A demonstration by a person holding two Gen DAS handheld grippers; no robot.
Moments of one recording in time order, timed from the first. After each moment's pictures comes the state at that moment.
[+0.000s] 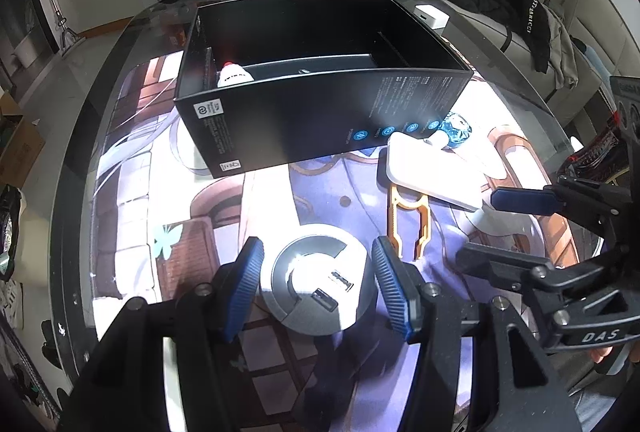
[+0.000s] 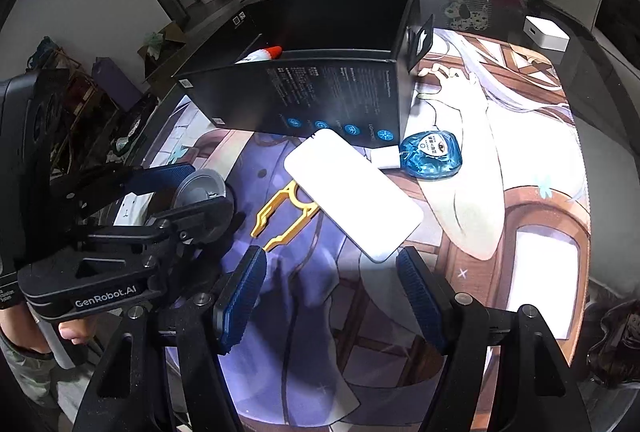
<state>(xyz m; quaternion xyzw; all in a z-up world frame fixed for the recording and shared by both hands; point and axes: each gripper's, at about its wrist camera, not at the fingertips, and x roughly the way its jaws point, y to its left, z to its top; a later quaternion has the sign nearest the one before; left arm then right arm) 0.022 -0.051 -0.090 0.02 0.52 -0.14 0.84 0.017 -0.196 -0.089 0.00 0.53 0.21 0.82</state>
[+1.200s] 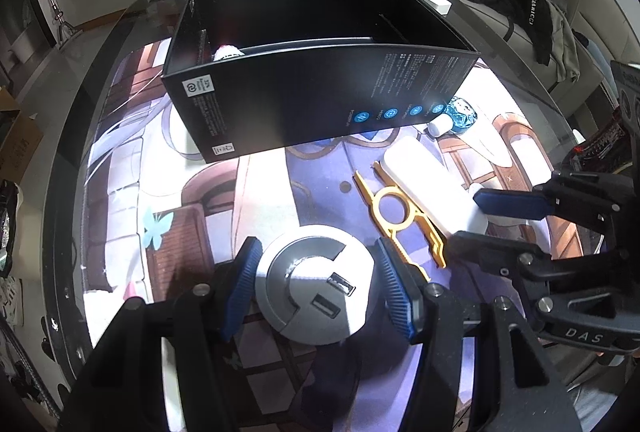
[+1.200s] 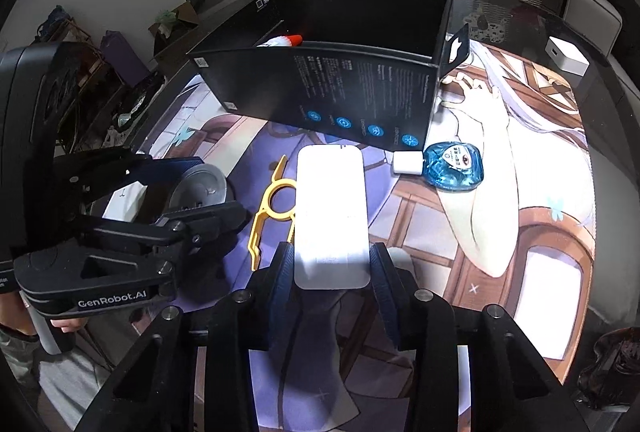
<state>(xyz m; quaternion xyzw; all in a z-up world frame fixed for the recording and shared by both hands) 0.023 -0.053 -0.101 0.02 0.53 -0.14 0.83 0.021 -0.180 -0.098 -0.05 0.53 0.23 0.82</state>
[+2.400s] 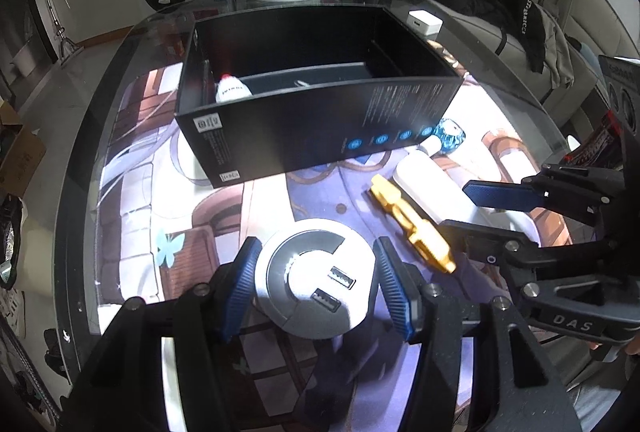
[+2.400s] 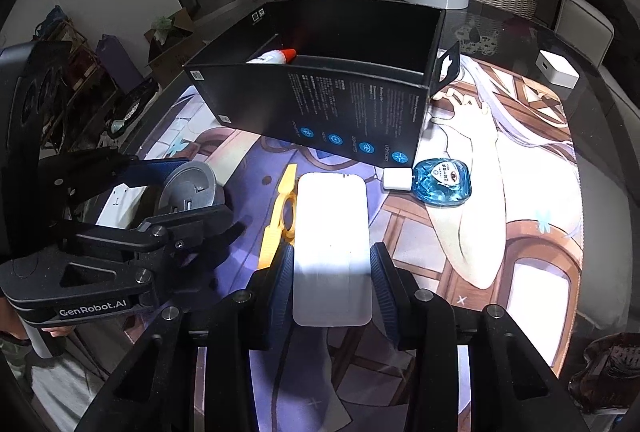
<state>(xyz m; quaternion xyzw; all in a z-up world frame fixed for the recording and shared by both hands) 0.019 -0.050 -0.082 0.02 0.50 -0.15 0.85 0.022 -0.181 -0.088 -0.05 0.50 0.22 0.84</state>
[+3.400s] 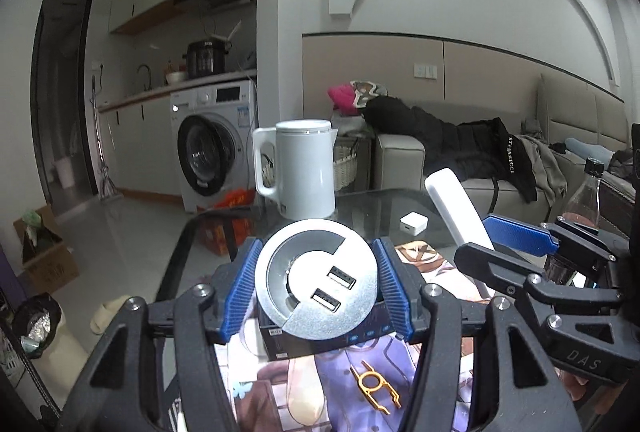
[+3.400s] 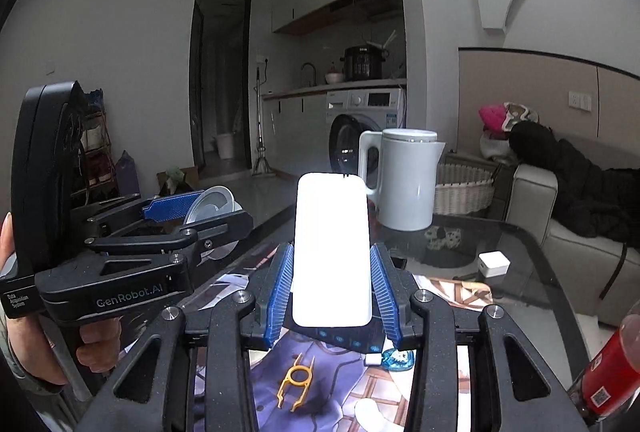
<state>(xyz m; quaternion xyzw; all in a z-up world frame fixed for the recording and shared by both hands) -0.037 -0.030 0.032 0.02 0.15 -0.12 0.98 -0.070 -0.185 0.038 -0.04 0.14 0.20 0.97</state>
